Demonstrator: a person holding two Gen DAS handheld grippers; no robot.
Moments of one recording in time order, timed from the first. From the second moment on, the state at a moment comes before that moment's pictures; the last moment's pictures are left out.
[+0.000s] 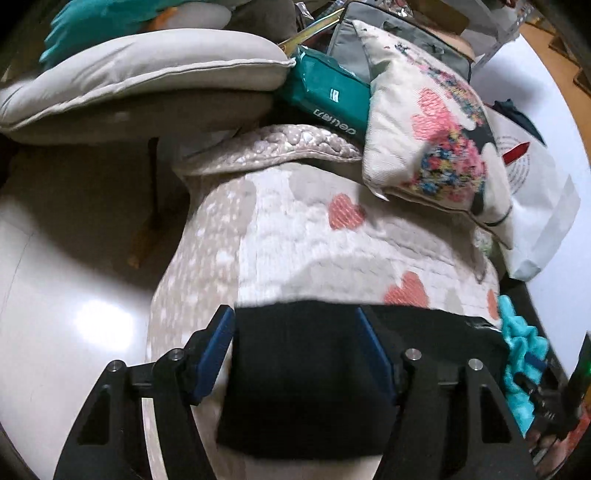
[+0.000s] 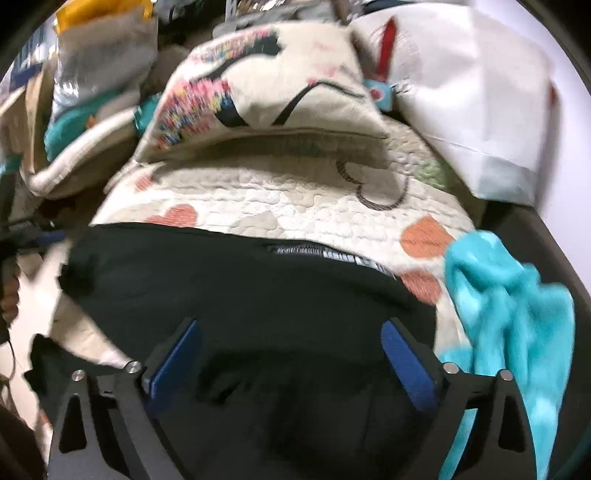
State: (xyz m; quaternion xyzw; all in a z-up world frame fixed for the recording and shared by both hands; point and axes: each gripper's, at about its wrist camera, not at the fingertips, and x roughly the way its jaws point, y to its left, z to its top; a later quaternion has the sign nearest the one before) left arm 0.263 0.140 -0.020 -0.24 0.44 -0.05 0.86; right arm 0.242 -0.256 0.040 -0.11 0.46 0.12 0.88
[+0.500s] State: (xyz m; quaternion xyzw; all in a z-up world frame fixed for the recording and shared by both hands) left arm 0.290 0.126 -0.050 -0.17 0.46 -0.06 0.87; right arm 0.353 -0.227 -0.015 -0.15 0.50 0.18 0.83
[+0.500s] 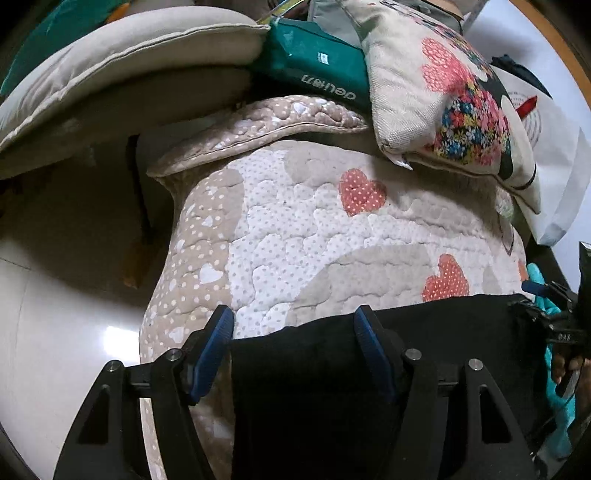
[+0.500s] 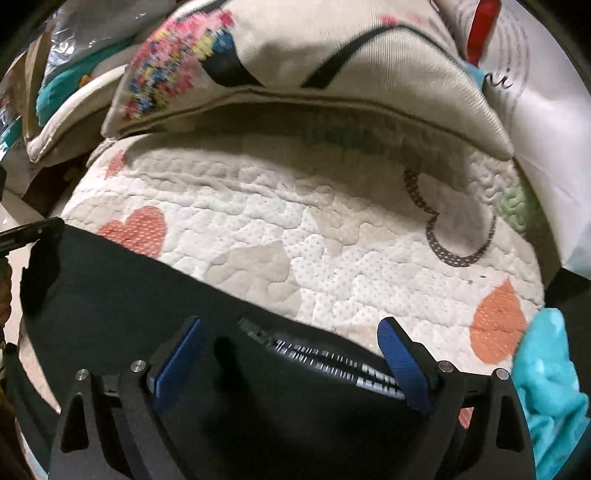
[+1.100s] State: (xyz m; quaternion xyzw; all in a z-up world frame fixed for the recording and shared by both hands) left arm 0.269 0.104 -0.014 -0.11 0.44 -0.06 0.89; right arm 0.339 -0.233 -0.018 -0.07 0.54 0.24 0.81
